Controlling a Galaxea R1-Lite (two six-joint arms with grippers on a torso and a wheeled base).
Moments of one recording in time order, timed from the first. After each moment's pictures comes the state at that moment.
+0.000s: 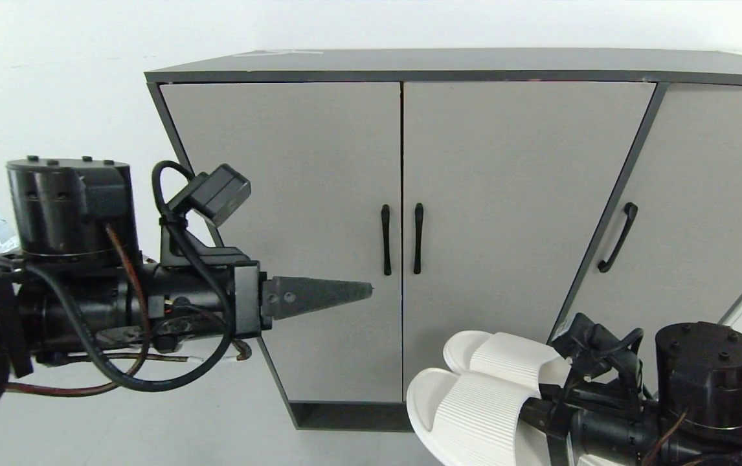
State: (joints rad) left arm -0.44 1.47 -0.79 -0.44 -0.74 -0.39; right arm 0.68 1.66 -0.30 -1.01 0.23 -0.01
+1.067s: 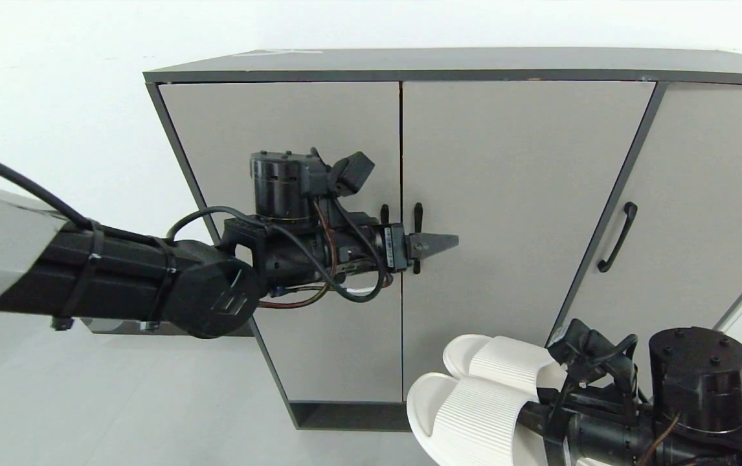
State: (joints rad) left arm -0.58 1.90 -1.18 -0.55 -0.43 -0.29; right arm 0.68 1.69 -0.29 -1.04 0.23 -0.02
